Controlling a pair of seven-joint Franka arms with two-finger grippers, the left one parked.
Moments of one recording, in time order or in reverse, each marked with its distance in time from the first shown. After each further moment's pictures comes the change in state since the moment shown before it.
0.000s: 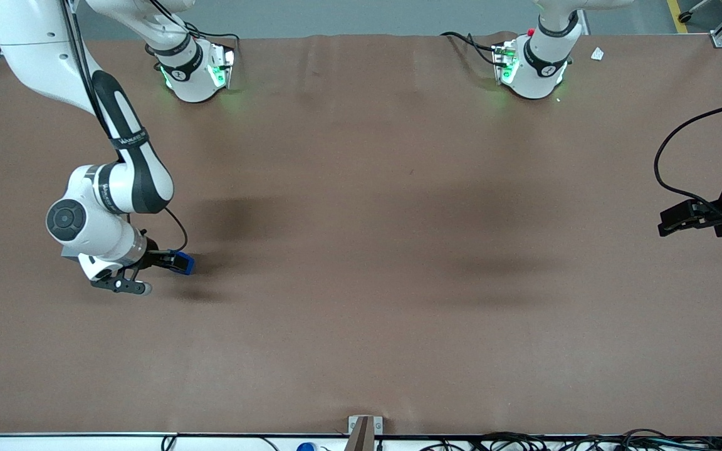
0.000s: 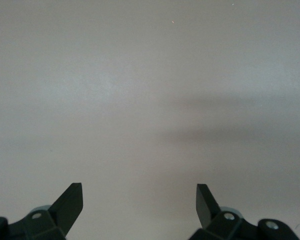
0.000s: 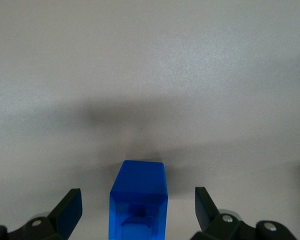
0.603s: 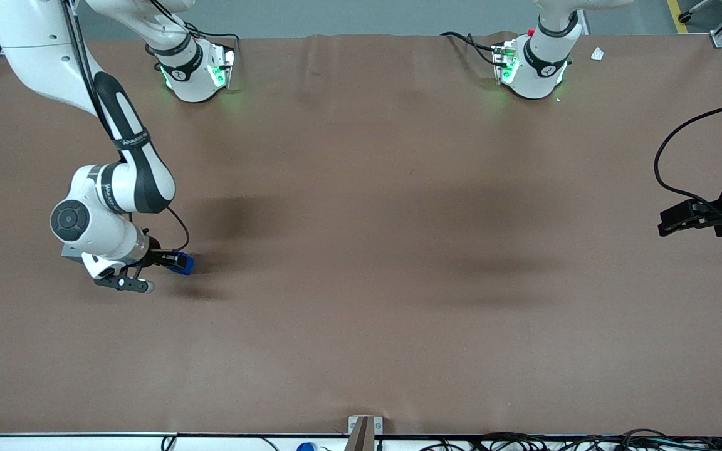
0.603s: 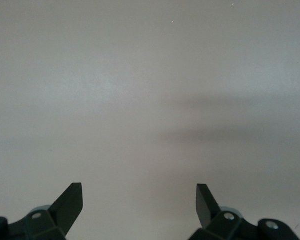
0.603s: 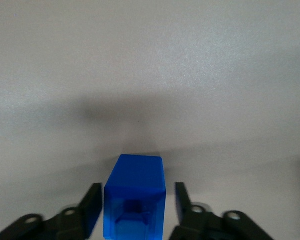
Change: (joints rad) arm 0.000 0.002 0.000 -0.015 0.000 0.000 0.001
